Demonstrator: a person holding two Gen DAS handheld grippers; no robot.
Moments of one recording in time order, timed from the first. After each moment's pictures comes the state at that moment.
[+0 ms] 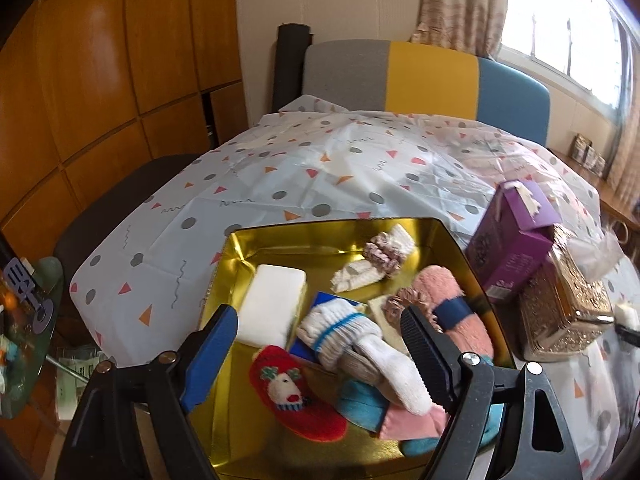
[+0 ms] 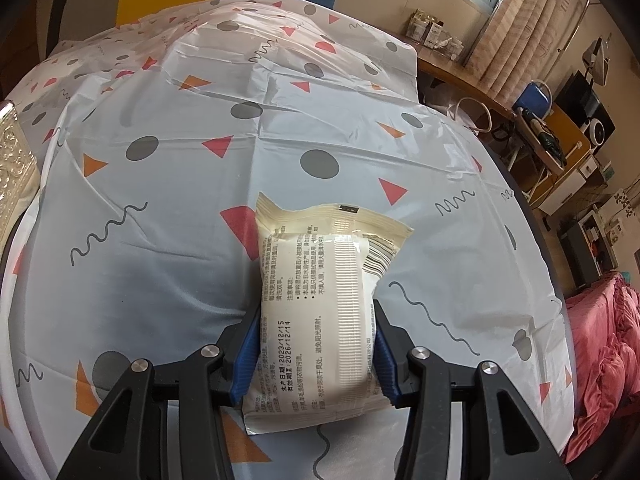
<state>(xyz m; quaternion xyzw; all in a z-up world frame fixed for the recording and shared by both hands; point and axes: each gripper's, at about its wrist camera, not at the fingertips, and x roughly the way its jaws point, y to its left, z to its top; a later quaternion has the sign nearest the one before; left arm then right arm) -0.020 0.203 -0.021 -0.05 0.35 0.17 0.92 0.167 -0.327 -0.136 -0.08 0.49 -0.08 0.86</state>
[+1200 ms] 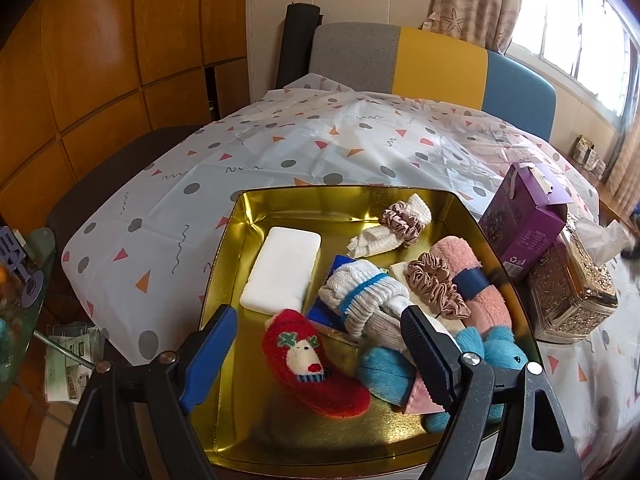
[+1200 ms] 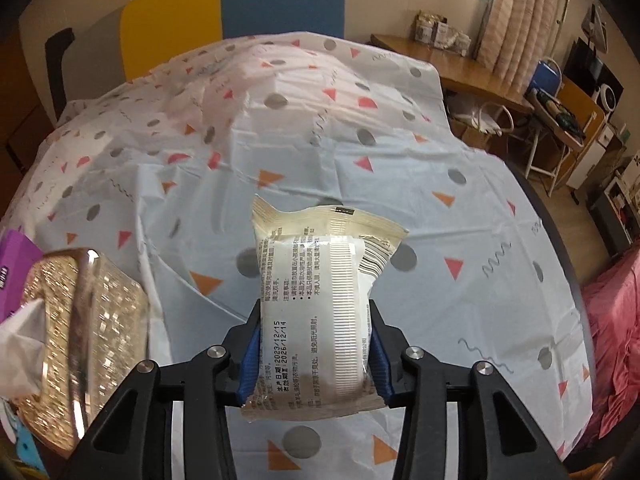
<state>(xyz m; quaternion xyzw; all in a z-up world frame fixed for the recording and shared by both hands) -0.037 0.229 -0.047 -0.08 0.38 0.17 0.91 0.209 -0.255 -0.034 0.01 0.48 -0.04 0.88</state>
